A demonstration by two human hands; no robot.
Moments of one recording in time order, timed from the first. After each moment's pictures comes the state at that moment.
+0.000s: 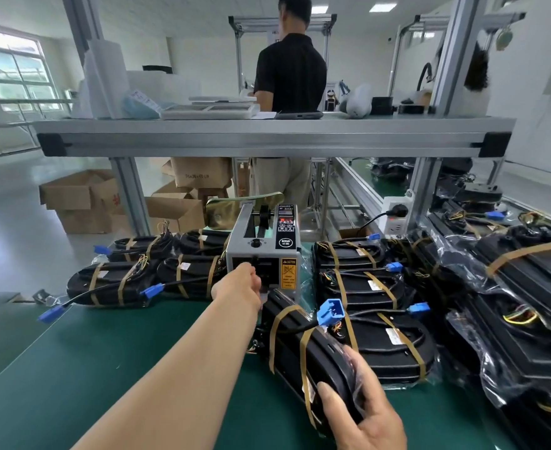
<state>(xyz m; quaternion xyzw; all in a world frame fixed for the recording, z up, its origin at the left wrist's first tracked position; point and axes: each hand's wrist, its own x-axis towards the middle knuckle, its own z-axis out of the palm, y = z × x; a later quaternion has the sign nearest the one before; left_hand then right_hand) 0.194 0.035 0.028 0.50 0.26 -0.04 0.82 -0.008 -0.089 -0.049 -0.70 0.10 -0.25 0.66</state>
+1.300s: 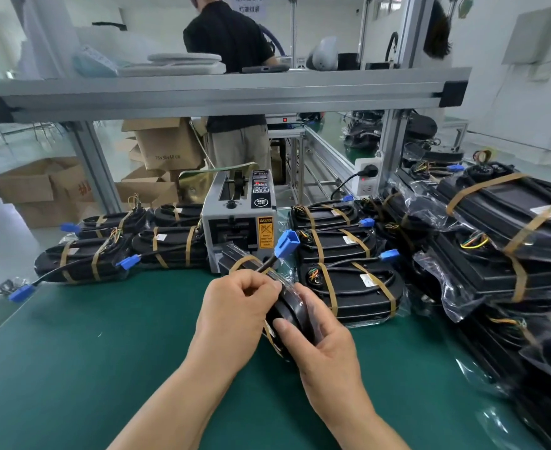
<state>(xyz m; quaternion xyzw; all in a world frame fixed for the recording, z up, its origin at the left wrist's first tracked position) 0.038 0.039 0.023 0.81 -0.04 0.05 0.58 0.001 -0.077 -0.053 -0.65 -0.04 -0.16 0.74</state>
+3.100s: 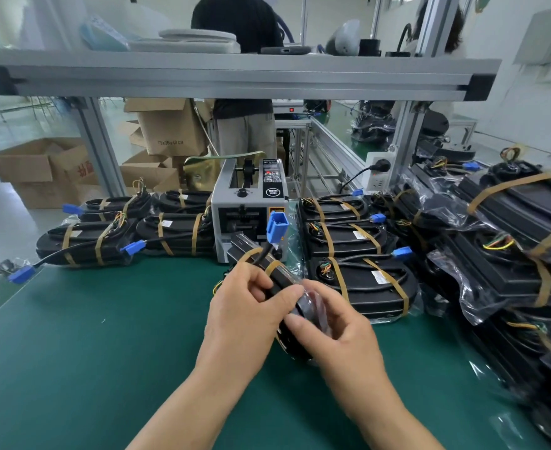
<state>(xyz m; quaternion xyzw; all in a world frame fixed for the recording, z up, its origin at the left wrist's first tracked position) 0.037 0.046 0.003 0.83 0.01 0.08 0.55 -0.011 -0.084 -0.021 -0.72 -0.02 -0.14 0.68</state>
